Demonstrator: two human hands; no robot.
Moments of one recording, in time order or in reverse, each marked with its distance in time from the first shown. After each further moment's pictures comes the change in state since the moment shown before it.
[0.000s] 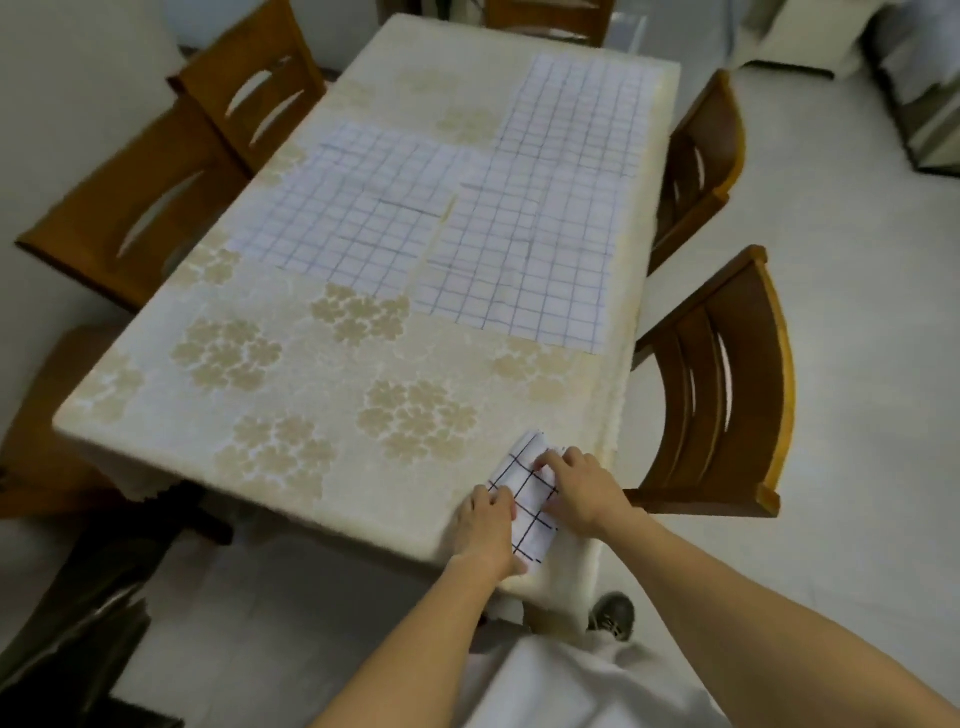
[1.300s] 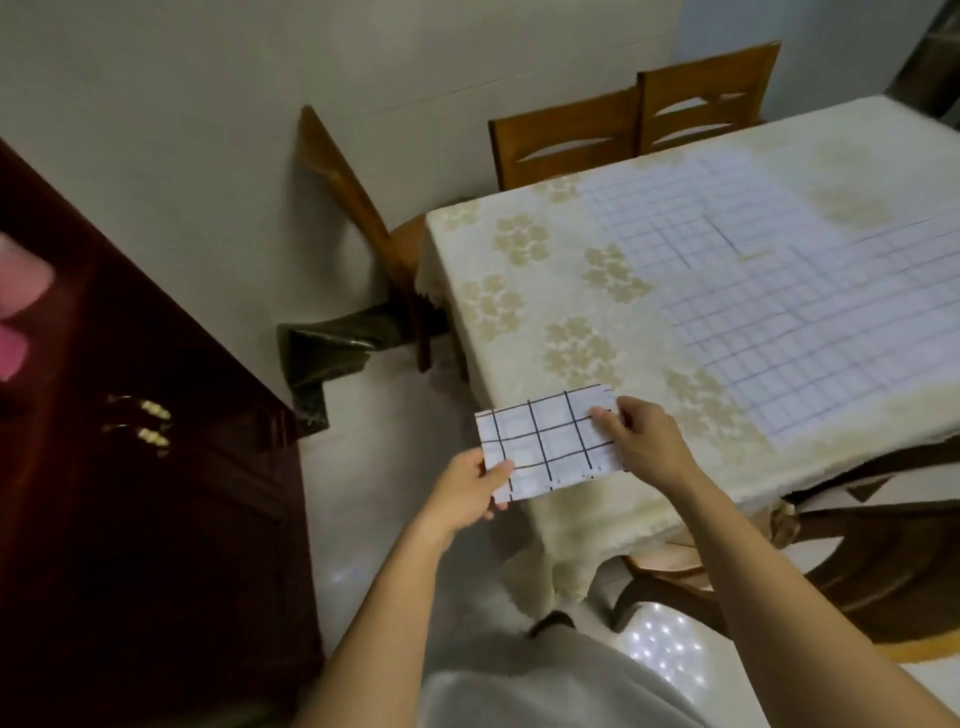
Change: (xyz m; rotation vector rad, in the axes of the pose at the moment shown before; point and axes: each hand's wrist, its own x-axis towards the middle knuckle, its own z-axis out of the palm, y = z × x) left_hand -0.161 0.077 0.063 -1.385 0.791 -0.511; right_hand -0.033 -0.012 -0.088 0.355 -0.063 -0.734
